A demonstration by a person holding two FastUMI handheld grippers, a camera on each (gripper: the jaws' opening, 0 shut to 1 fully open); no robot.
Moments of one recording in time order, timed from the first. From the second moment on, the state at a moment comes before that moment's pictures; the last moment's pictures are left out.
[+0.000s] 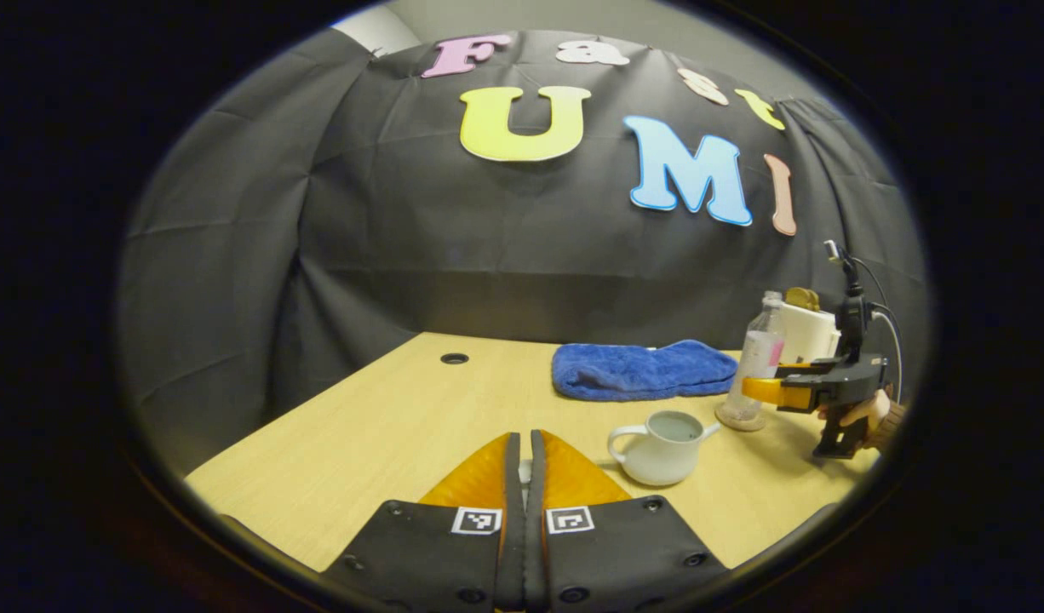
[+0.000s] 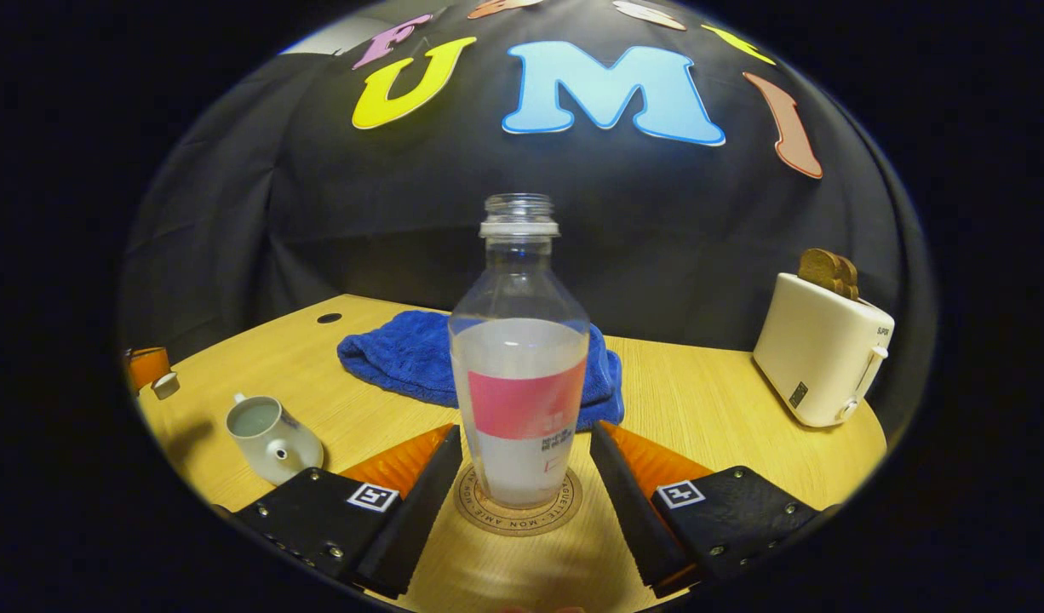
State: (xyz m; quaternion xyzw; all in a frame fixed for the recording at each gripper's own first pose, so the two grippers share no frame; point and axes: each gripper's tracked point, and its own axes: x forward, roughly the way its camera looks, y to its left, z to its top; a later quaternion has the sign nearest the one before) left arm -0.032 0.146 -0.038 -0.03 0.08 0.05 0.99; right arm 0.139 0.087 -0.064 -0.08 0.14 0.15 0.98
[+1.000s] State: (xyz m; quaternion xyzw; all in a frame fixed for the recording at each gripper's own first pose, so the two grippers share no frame) left arm 0.065 0.027 -0.023 -0.02 0.07 -0.07 0.99; right arm 0.019 0.071 -0.059 -0.06 0.10 0.15 0.98
